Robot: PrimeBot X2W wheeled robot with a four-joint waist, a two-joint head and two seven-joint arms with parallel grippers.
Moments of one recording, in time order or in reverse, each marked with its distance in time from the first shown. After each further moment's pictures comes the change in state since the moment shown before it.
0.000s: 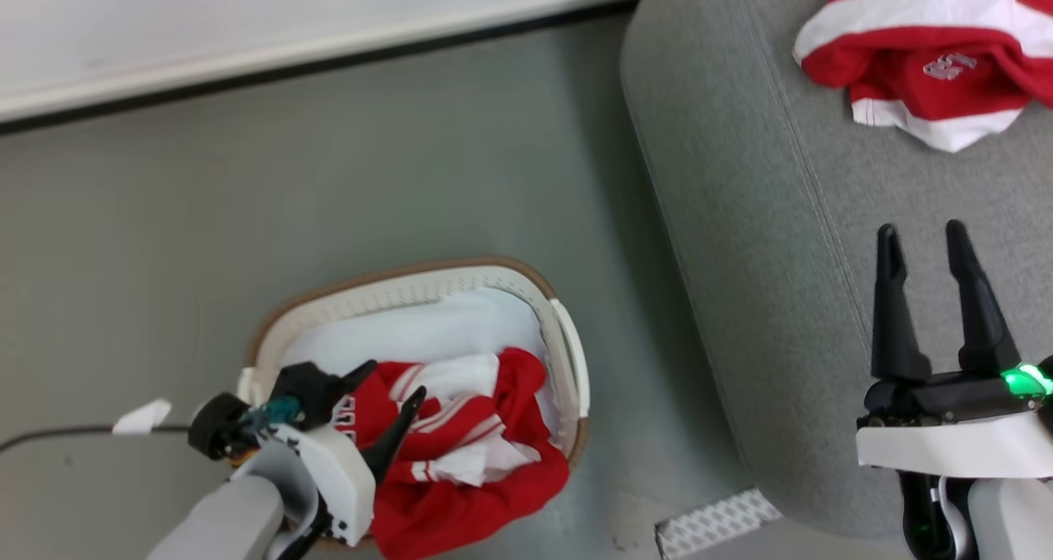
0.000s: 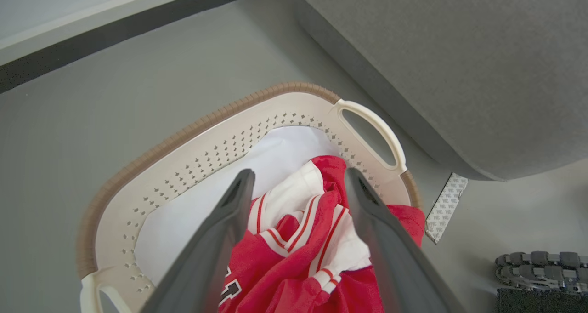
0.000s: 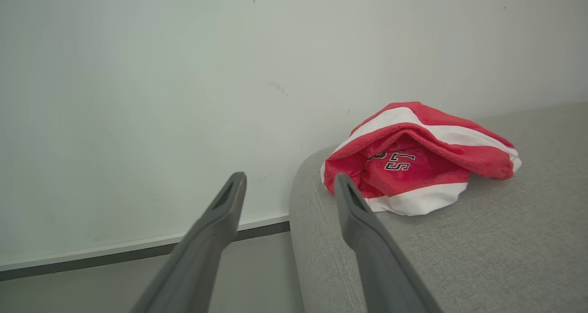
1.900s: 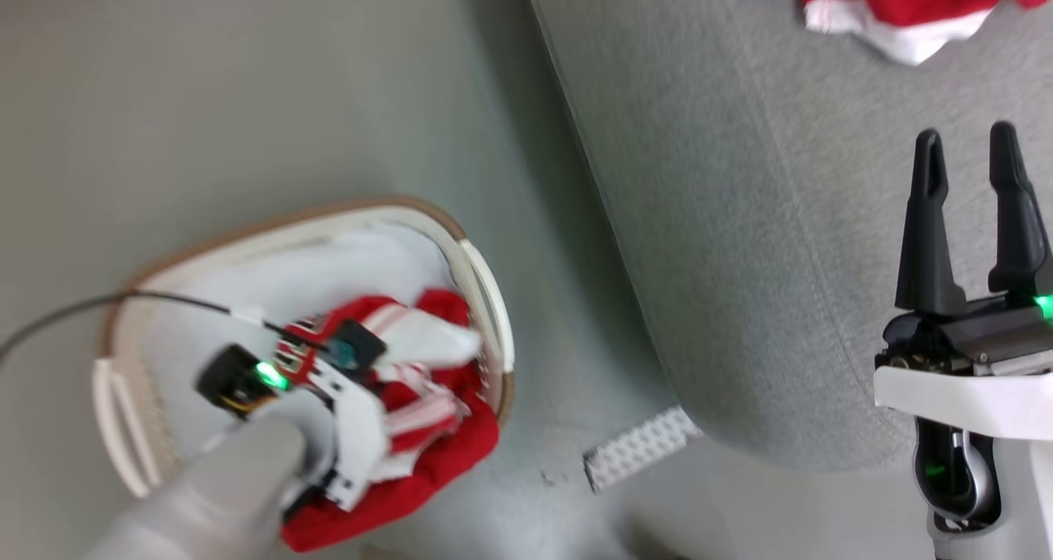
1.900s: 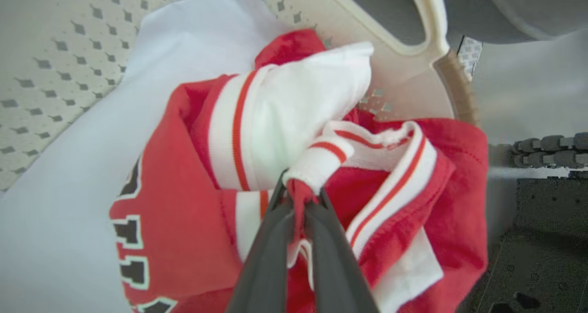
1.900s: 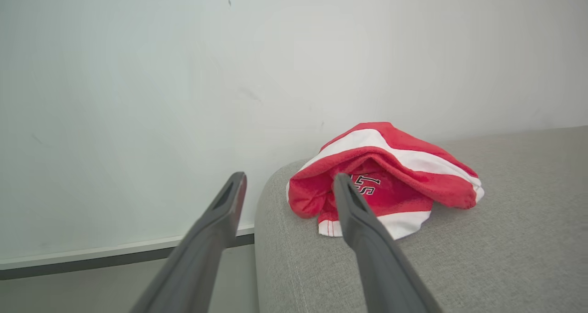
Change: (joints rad) left arm -0.335 -0.039 -0.512 0.334 -0.192 0.000 0.149; right arm -0.111 0.000 0.010 -0.108 0.046 0.000 0.000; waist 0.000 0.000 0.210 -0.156
